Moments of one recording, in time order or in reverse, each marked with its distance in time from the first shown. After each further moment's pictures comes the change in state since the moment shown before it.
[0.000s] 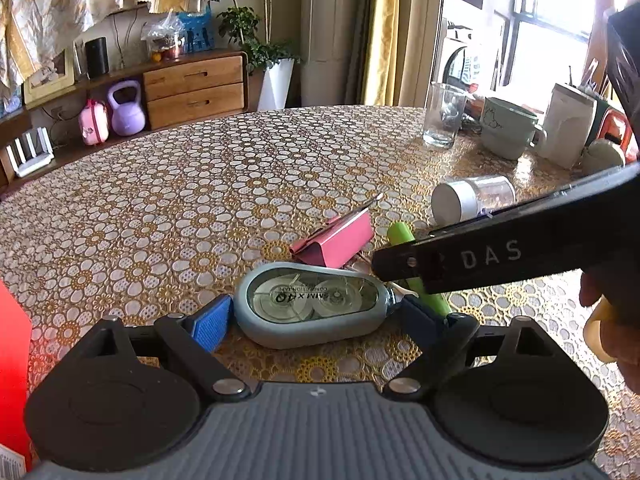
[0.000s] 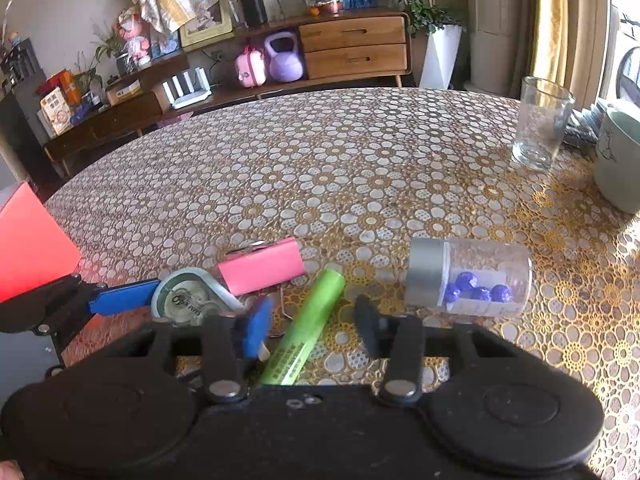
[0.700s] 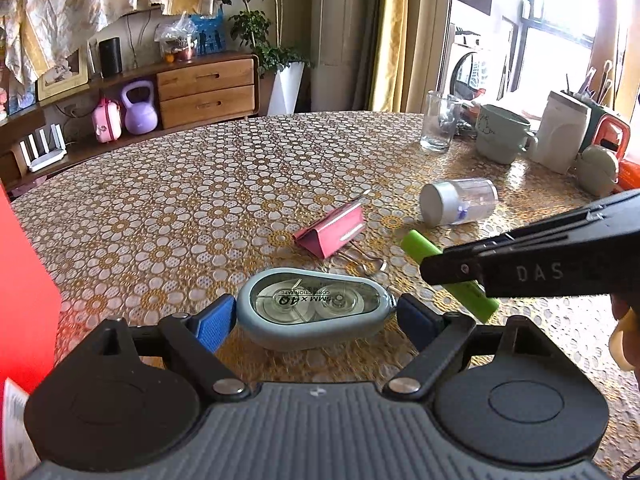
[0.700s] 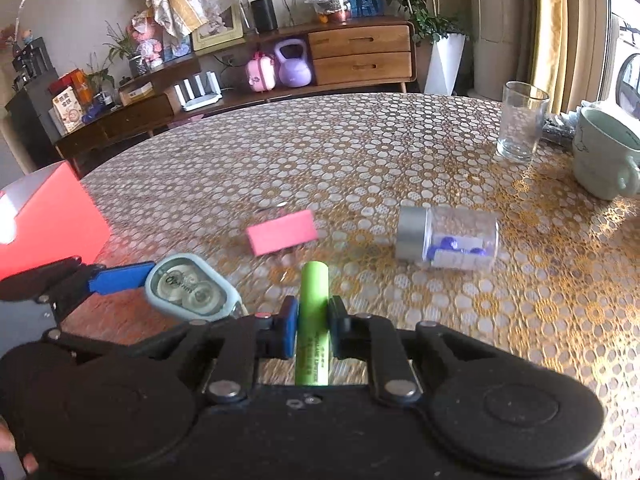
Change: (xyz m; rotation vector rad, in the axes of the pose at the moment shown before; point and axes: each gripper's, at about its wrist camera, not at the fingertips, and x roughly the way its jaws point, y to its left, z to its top) left arm -0.040 -0.009 -0.010 -0.012 -0.005 0.032; right arm -0.049 0.008 -0.029 -0.031 -0.019 0.016
